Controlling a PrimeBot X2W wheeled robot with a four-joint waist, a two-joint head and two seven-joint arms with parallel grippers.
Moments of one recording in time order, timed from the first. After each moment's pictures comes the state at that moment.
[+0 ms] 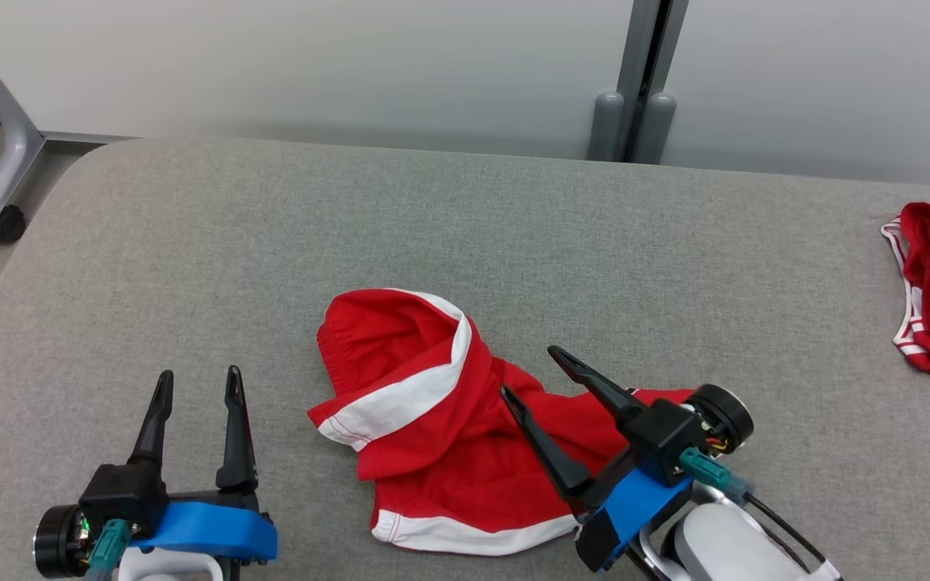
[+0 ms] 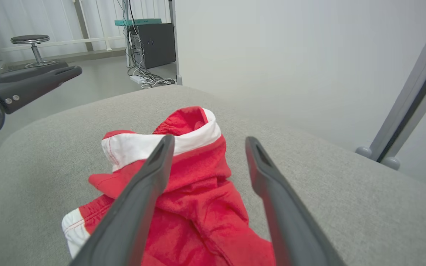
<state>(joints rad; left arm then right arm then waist) -0.07 0.05 0.02 0.25 -0.11 -0.08 -0.26 -0.33 -0.13 0.54 0.36 0.18 0.13 -0.24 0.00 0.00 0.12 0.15</state>
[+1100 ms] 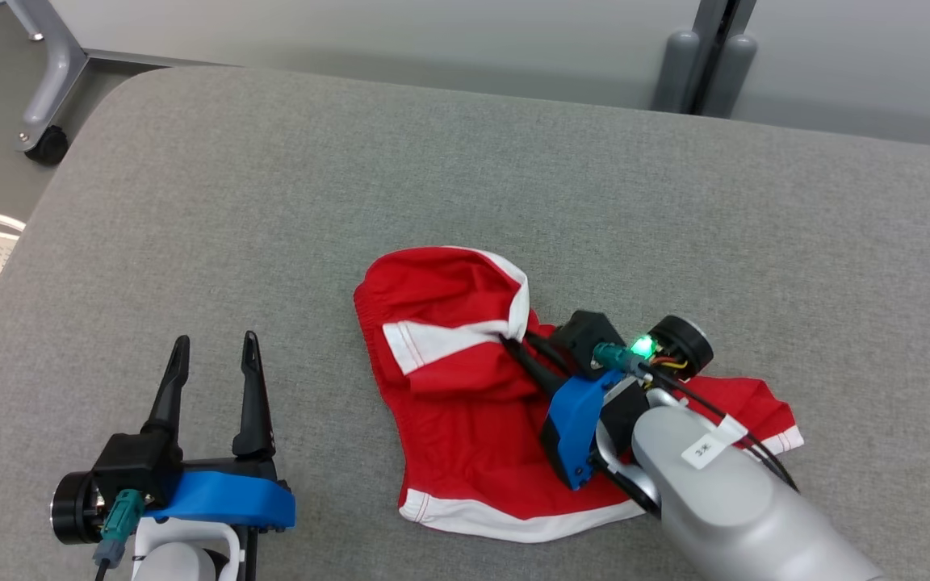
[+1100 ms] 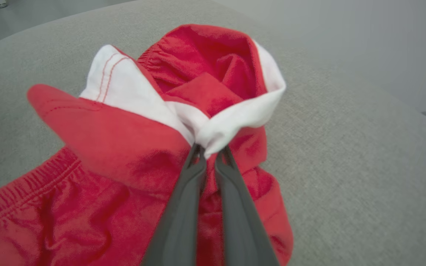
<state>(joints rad) -0.12 0.05 -0.04 0.25 -0.15 -0.05 -0.26 -0.69 -0.05 0.71 0.85 0.24 0.13 -0.12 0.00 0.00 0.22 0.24</state>
